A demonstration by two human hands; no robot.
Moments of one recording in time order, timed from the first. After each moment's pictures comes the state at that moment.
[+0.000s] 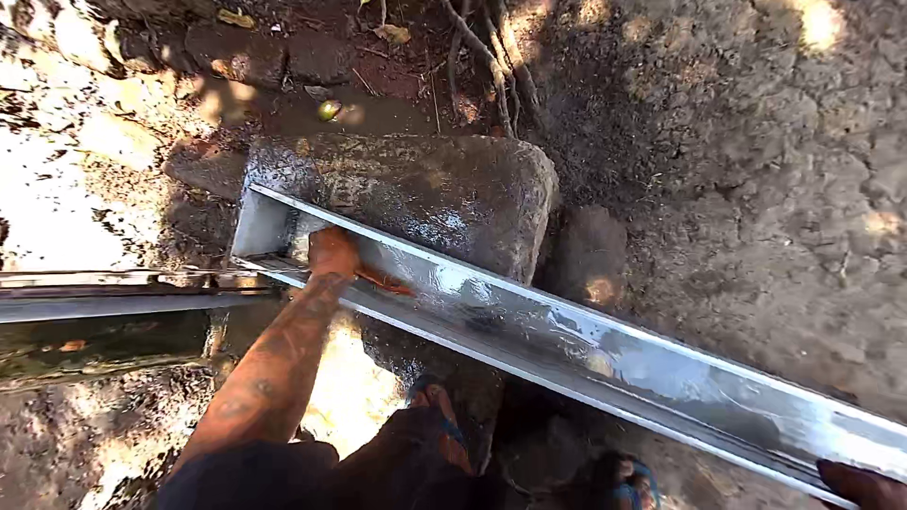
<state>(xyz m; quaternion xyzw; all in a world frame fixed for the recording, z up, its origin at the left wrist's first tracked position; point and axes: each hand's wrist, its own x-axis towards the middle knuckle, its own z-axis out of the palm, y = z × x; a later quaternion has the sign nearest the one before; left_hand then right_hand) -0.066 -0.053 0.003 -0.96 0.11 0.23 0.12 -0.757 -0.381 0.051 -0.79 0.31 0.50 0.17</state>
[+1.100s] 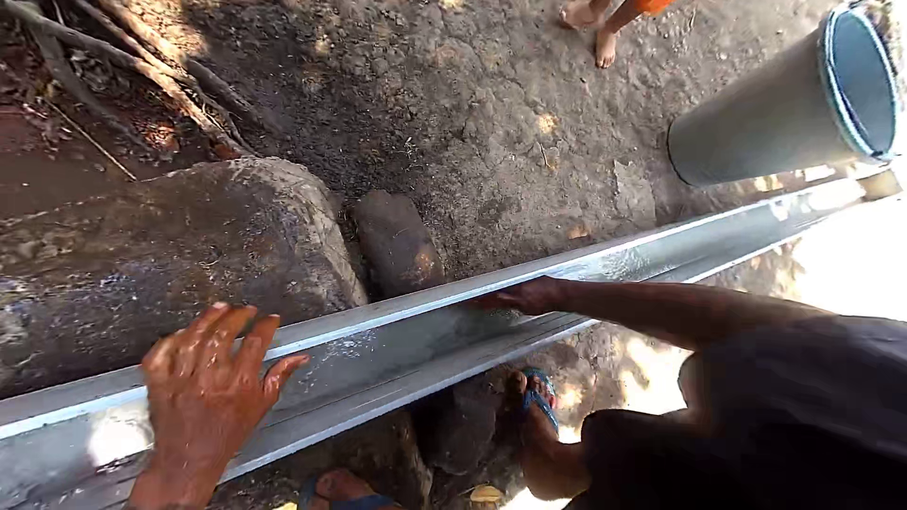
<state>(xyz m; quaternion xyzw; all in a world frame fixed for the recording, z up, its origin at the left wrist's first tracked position) -0.175 -0.109 0.001 -0.71 0.70 0.01 -0.12 -0.628 -0.373 -0.031 -0.86 0.20 0.29 0.36</state>
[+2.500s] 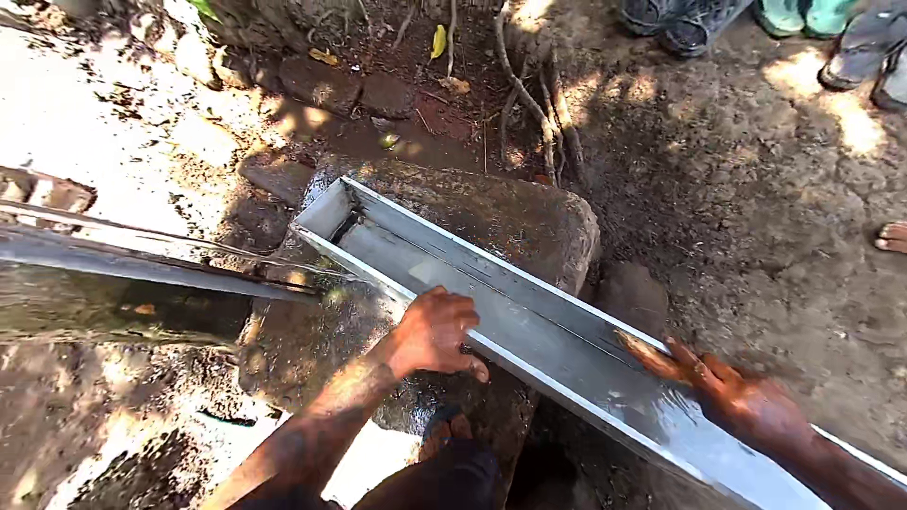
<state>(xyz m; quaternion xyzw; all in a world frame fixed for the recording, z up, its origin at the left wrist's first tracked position) -0.150 -0.043 0.043 -0.75 0.65 0.13 -0.06 -0.504 -0.386 -0.014 -1.00 0.05 -0.05 0.06</state>
